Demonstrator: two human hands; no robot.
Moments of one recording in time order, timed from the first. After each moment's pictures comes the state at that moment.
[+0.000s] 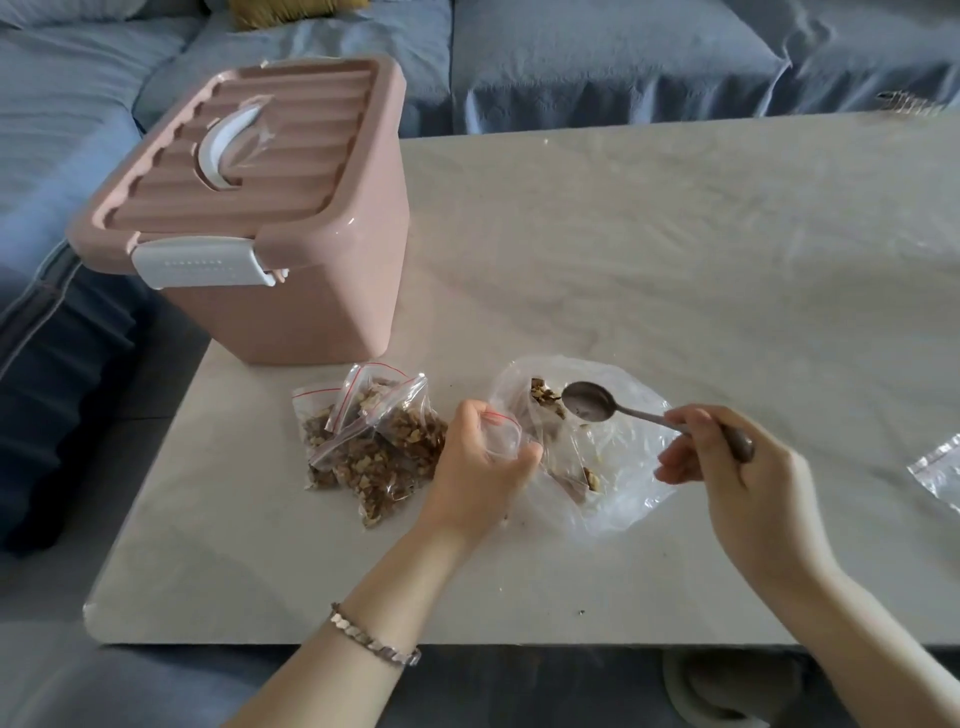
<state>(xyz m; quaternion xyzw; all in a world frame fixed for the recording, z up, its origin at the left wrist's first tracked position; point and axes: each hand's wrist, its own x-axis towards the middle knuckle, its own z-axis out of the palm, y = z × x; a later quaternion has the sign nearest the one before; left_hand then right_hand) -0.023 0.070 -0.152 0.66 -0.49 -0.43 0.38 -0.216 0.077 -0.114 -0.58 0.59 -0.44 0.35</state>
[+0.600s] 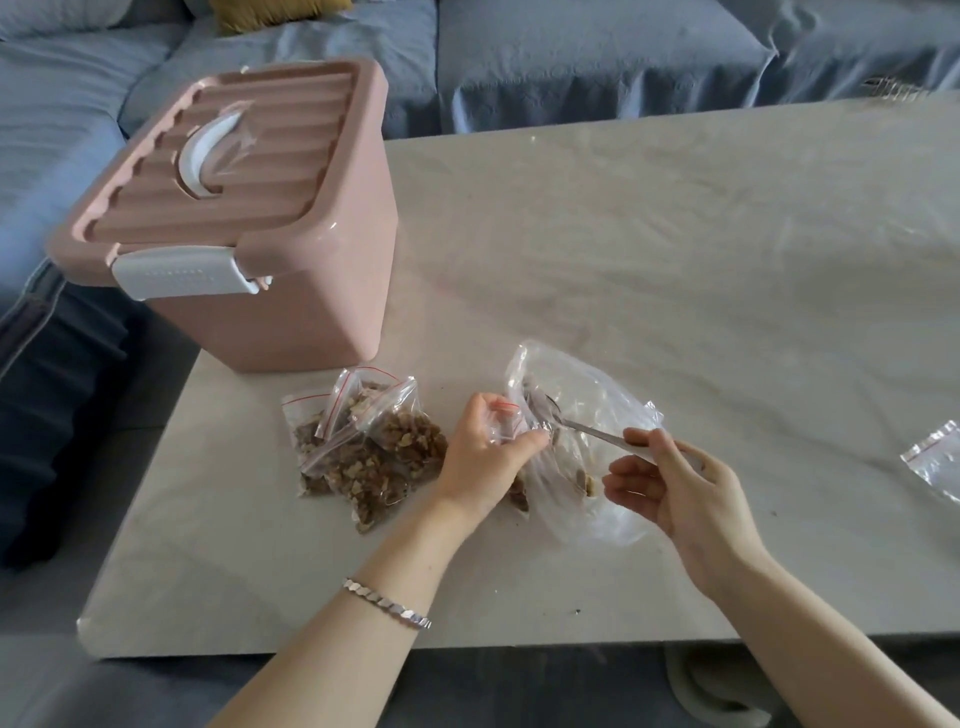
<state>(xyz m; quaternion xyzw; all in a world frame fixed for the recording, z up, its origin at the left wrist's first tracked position) -0.035 0.053 -0.151 0.62 -0.43 -0.51 0.41 -0.200 0.074 -0.132 -0.26 0.57 -0.47 0.62</state>
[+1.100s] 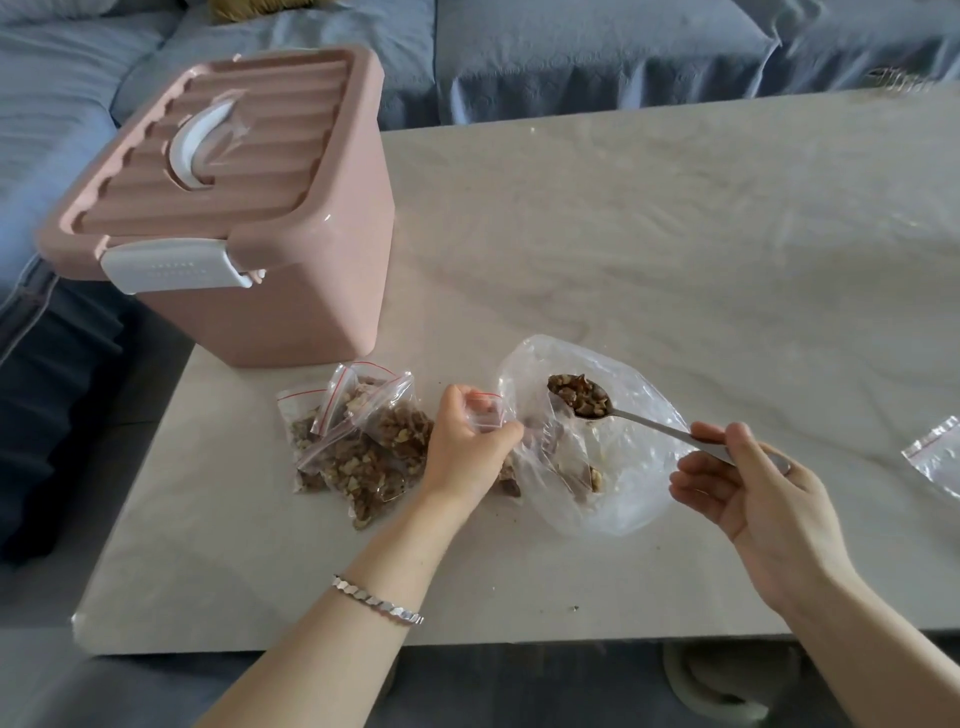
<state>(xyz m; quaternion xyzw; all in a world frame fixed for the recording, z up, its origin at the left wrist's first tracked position) -0.029 0.051 -0.151 0.66 -0.42 -0.45 0.43 -0.234 0.080 -0.120 -0.24 0.57 -0.52 0.59</state>
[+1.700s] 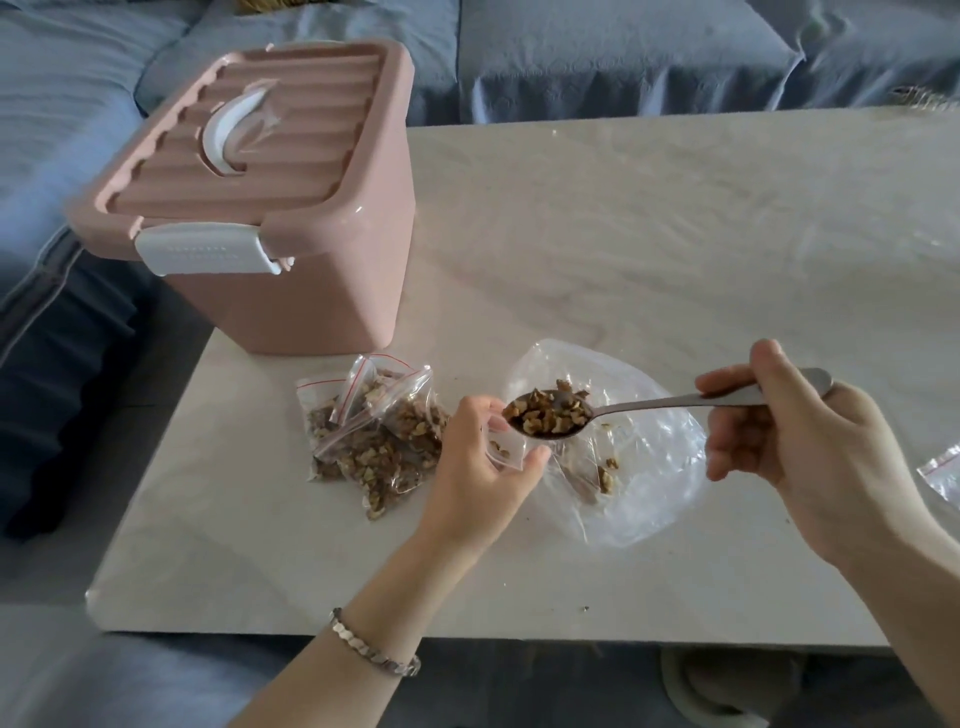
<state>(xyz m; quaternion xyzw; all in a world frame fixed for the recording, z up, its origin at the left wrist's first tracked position) -0.021 0.081 -0.161 0.62 -0.57 -0.33 0.43 -0.216 0.062 -0.059 -0.40 0.57 -0.47 0.54</state>
